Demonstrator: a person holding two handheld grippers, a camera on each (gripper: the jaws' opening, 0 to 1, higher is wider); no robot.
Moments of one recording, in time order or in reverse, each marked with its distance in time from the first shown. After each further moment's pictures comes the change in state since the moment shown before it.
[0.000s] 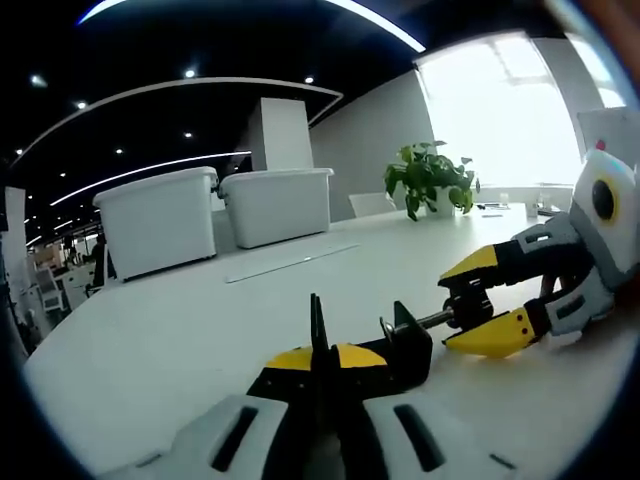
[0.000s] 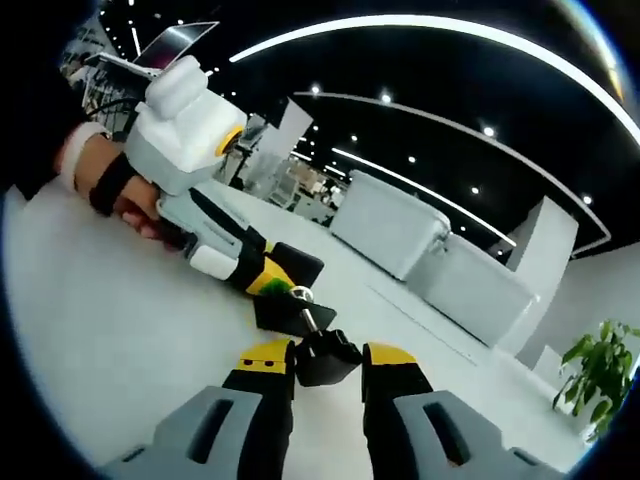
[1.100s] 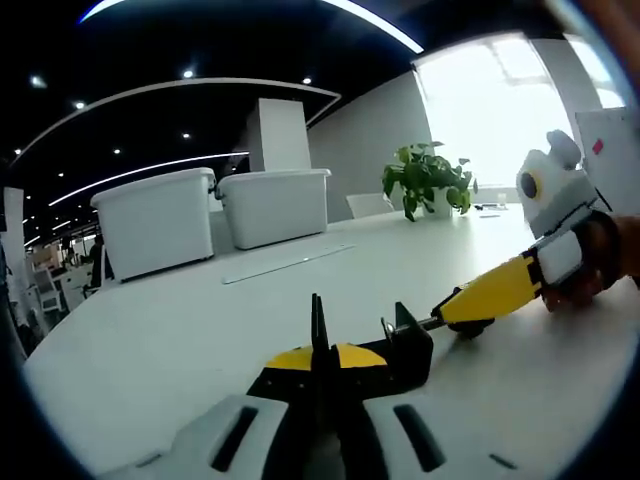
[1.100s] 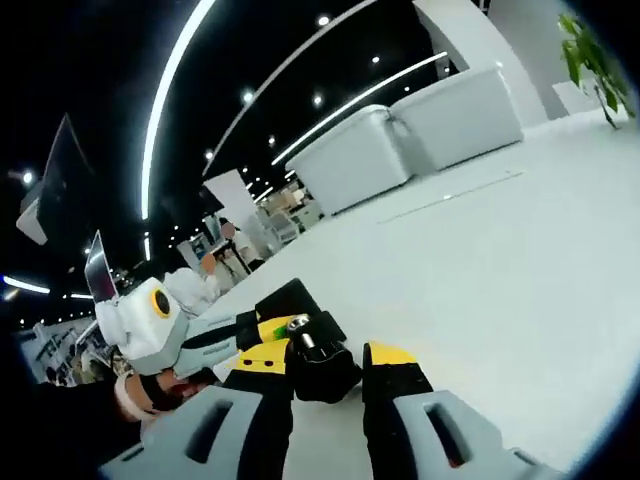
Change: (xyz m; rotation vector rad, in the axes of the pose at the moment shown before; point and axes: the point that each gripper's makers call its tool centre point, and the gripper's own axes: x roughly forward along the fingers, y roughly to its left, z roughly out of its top) left arm 0.000 -0.002 0.001 0.001 -0.003 -0.008; right arm -0.010 0.016 0.001 0.954 0.078 0.125
